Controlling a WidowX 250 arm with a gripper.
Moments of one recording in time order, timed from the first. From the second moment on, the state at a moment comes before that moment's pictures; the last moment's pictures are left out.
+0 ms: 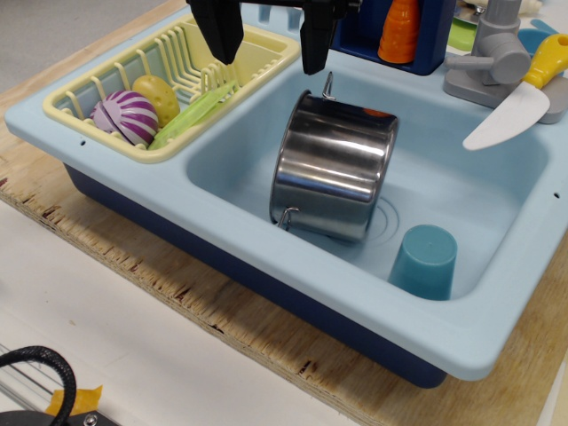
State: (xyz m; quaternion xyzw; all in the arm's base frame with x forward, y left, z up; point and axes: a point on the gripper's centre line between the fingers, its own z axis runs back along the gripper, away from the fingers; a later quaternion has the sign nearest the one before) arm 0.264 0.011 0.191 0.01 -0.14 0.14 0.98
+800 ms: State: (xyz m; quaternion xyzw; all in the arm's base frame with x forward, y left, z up) arm 0.260 0.024 0.166 -0.15 -0.13 0.20 0.96
